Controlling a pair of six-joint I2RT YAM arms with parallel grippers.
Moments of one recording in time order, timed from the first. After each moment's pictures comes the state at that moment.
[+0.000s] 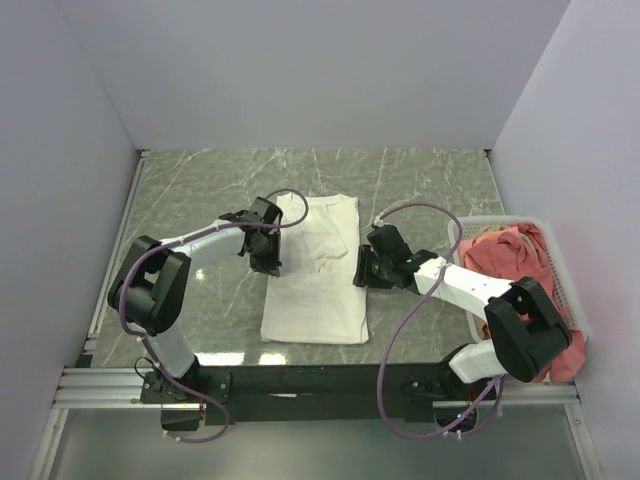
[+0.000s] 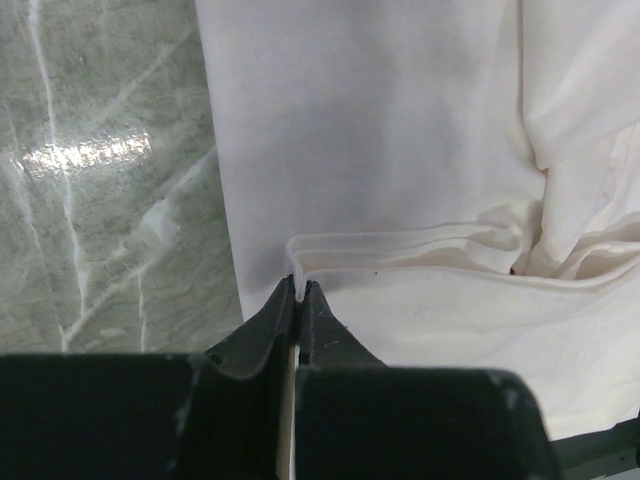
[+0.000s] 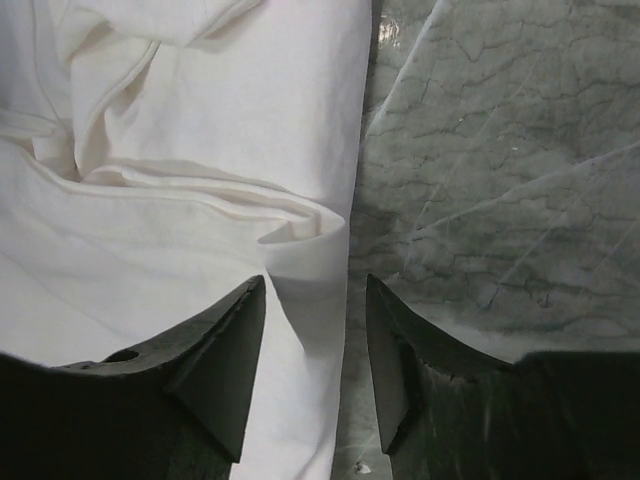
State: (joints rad) left arm -0.49 1.72 1.07 -0.54 0.09 -0.49; right arm 0.59 1.40 0.71 -0.27 0.01 0.60
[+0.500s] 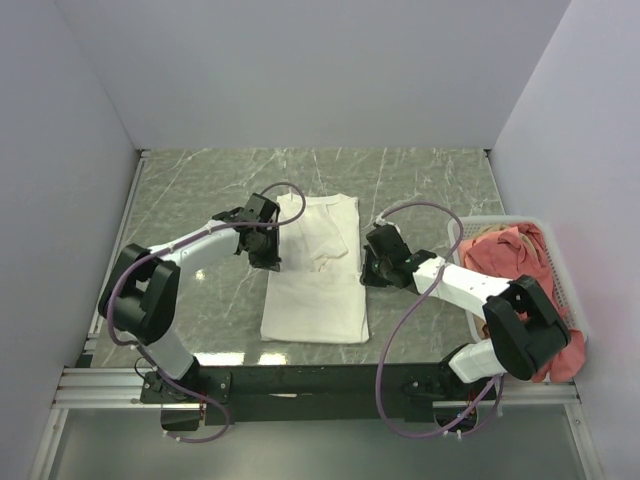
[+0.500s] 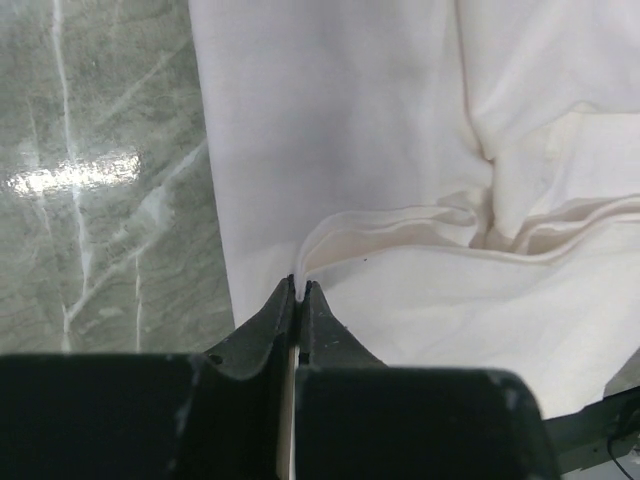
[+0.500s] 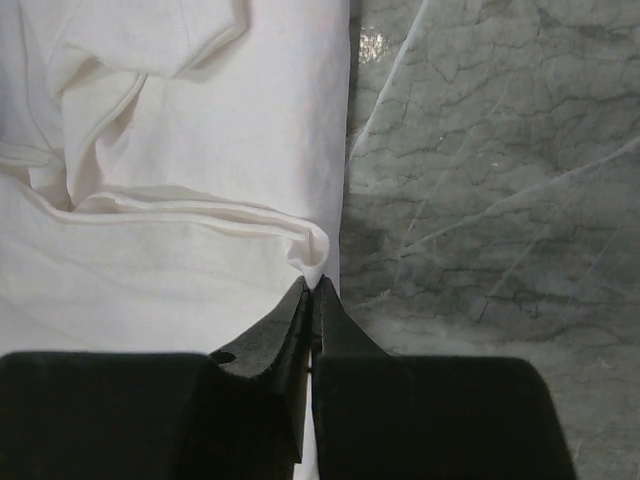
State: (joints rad) left arm -0.49 1.67 1.07 -0.54 0.10 -0.51; right arm 0.59 1.42 0.71 -0.24 0.06 0.63
